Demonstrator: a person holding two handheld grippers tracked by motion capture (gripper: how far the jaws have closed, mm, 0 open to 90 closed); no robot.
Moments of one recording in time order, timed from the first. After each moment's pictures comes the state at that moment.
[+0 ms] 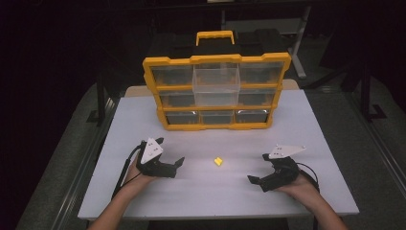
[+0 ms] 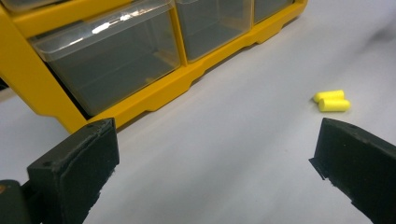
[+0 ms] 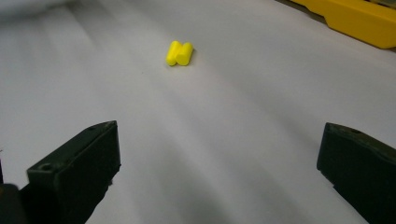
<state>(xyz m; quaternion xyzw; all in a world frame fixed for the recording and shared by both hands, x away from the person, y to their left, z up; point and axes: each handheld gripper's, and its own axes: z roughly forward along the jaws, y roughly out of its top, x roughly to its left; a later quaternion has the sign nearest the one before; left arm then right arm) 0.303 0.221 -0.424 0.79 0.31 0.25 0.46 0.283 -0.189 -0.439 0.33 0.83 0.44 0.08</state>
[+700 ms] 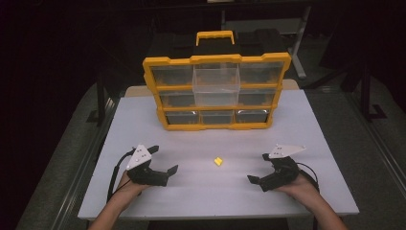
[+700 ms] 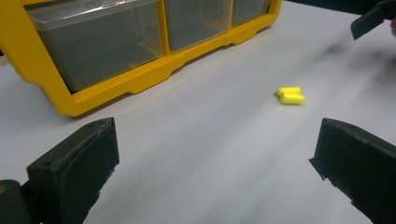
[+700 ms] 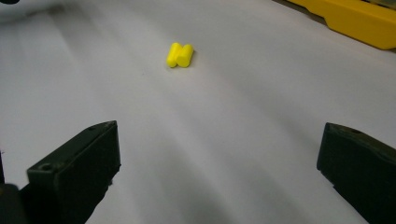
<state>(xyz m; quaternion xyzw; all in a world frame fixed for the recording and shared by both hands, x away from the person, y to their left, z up) 0.278 0.246 -0.424 0.78 0.32 0.20 0.49 0.283 -0.189 -0.438 0.34 0.83 0.44 0.08</state>
